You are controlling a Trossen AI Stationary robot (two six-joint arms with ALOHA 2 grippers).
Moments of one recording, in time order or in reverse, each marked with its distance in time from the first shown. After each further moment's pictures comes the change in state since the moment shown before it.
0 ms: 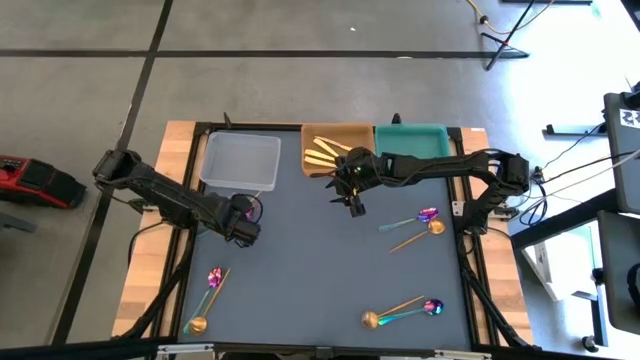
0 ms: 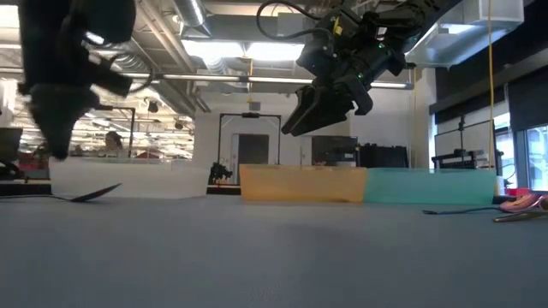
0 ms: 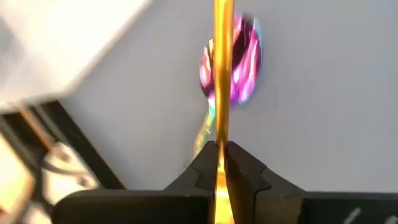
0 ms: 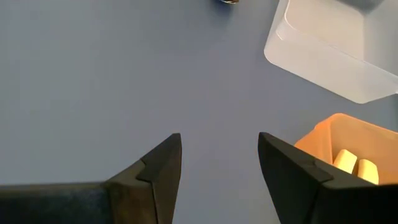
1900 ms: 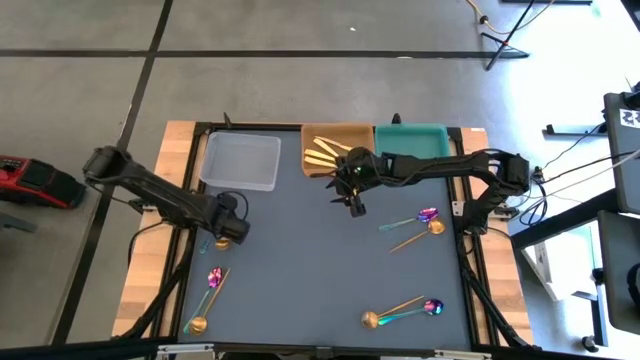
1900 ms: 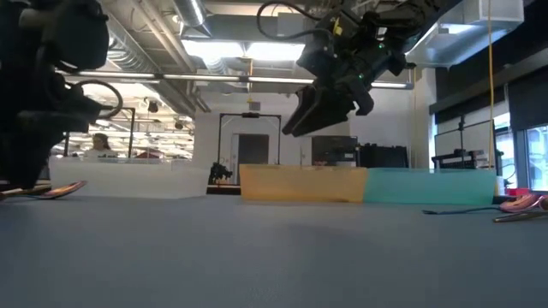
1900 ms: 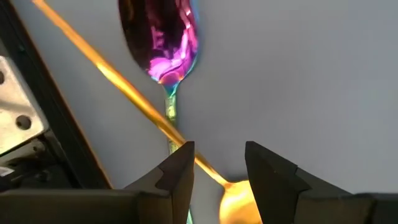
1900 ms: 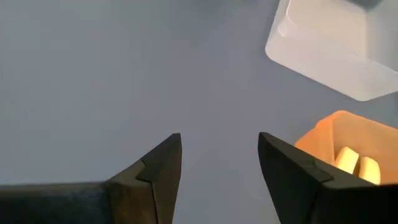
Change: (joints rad) left arm 0.000 -0.129 -0.224 0.159 0.132 -0.306; right arm 0.000 -0.001 0.000 -0.008 0.000 -0.002
